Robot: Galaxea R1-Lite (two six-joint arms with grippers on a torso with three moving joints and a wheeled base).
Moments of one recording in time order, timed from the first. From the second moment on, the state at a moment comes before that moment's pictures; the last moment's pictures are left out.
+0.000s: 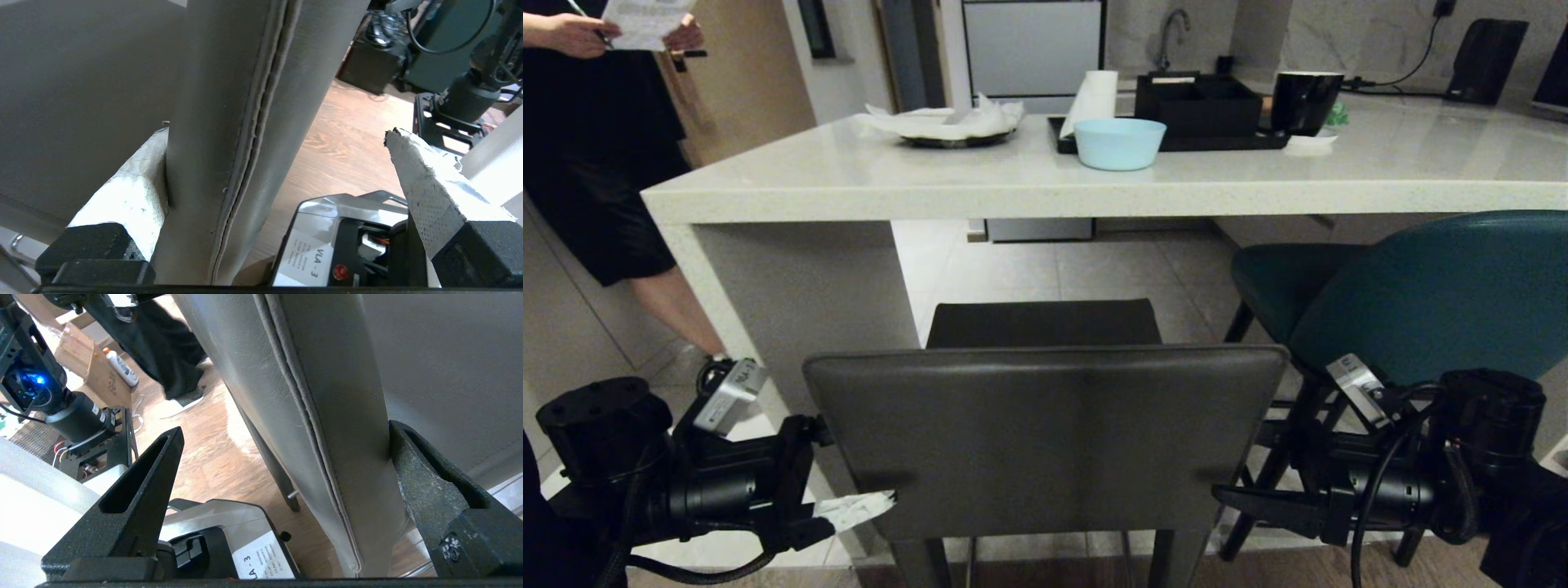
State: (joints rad) left arm -0.02 1.86 -0.21 -1.52 -1.26 -0.02; right arm 0.21 1.85 -0.27 -1.35 1.03 0.03
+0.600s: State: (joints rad) left arm -0.02 1.85 -0.20 -1.52 -1.25 -0.02; right arm 0.21 1.84 -0.26 -1.35 1.03 0.03
